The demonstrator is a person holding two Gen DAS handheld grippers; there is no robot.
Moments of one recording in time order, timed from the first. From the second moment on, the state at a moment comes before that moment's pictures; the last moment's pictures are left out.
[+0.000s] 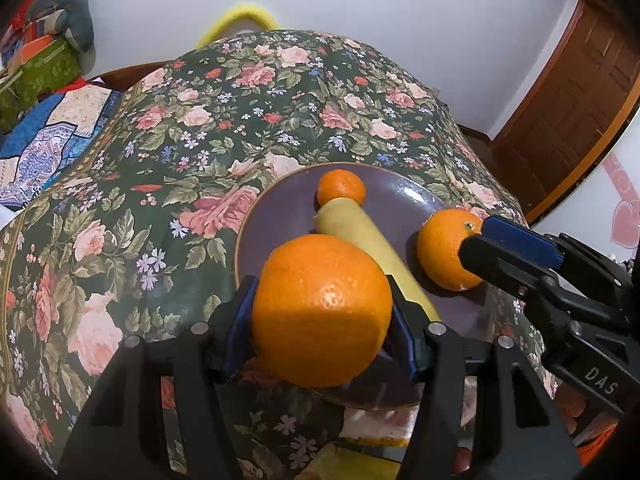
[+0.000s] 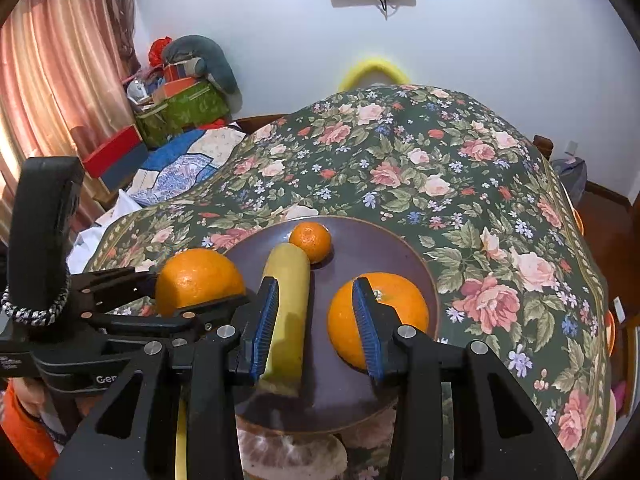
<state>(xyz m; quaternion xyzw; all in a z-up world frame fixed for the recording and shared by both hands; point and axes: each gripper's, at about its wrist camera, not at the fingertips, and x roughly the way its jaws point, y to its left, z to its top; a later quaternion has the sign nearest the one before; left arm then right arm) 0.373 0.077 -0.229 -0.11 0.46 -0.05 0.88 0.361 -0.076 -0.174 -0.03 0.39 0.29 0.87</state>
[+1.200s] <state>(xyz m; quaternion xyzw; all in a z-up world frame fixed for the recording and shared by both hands) 0.213 0.056 -0.151 -0.09 0.40 -0.03 0.91 0.246 -0.116 -0.132 -0.06 0.36 0.27 0.89</state>
